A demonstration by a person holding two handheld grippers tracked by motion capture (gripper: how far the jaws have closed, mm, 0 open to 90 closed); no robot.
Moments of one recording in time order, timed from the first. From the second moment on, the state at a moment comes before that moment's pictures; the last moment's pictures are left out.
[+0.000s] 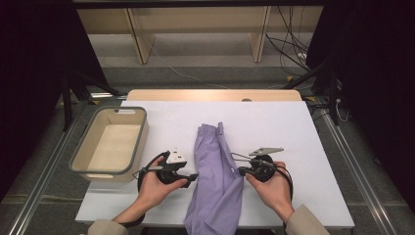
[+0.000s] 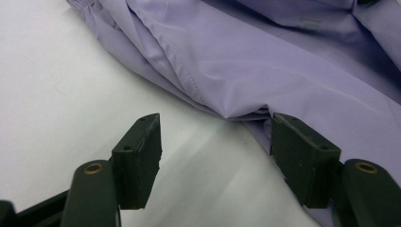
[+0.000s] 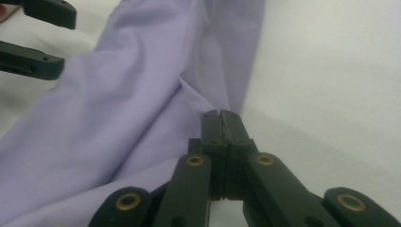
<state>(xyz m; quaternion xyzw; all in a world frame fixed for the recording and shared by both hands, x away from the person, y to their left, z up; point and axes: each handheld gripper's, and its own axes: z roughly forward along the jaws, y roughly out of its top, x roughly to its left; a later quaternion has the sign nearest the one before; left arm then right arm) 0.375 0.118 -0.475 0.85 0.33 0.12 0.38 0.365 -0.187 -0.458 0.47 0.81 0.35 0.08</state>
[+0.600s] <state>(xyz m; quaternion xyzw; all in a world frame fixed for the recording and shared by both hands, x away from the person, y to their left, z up) 0.375 0.118 -0.474 0.85 0.34 0.12 0.39 0.368 -0.202 -0.464 0.49 0.80 0.33 0.09</state>
